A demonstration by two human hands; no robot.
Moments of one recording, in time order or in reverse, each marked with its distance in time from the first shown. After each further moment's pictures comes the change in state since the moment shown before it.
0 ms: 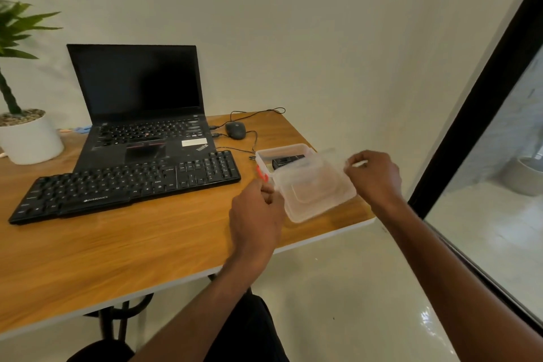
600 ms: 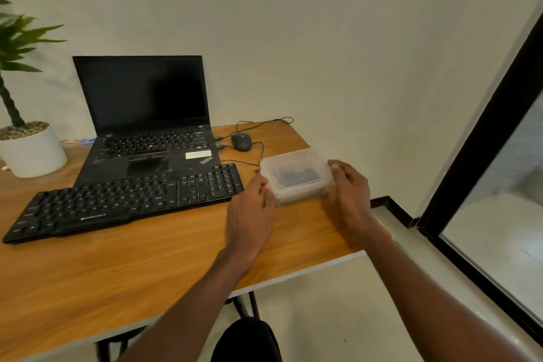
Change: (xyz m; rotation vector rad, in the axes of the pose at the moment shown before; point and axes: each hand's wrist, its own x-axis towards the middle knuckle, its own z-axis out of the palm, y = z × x) left_hand 0.068 -0.044 0.022 0.147 -0.005 0.191; right_hand 0.030 0.015 0.082 0.517 -0.110 -0.068
